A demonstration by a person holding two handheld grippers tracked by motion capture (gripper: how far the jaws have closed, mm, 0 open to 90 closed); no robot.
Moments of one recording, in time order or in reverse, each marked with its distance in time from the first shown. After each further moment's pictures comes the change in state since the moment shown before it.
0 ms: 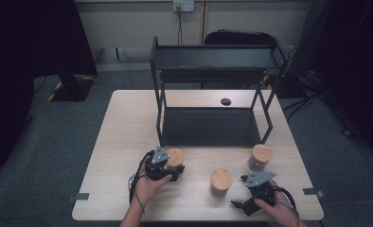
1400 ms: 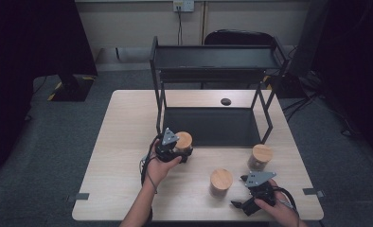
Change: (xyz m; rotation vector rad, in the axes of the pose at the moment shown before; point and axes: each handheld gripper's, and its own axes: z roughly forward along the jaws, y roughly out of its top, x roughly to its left) left arm 0.014 0.047 0.033 -0.030 0.042 0.005; right arm 0.000 0.000 0.000 0.000 0.000 0.000
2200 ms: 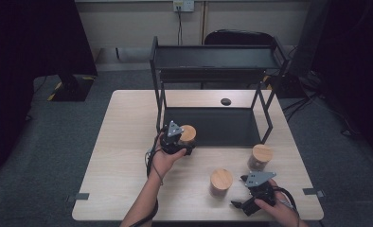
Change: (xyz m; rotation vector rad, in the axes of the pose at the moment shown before) left arm 0.006 0.020 0.018 -0.004 0.015 -0.010; right arm 0.000 0.000 0.000 0.000 0.000 0.000
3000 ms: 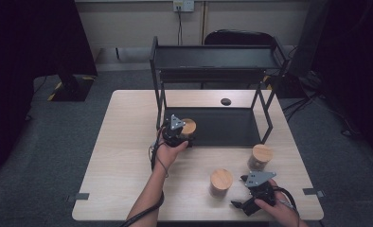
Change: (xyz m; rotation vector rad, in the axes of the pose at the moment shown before) left arm 0.011 0.011 0.021 -0.003 0.071 -0.012; right arm 0.000 0.000 0.000 0.000 0.000 0.000
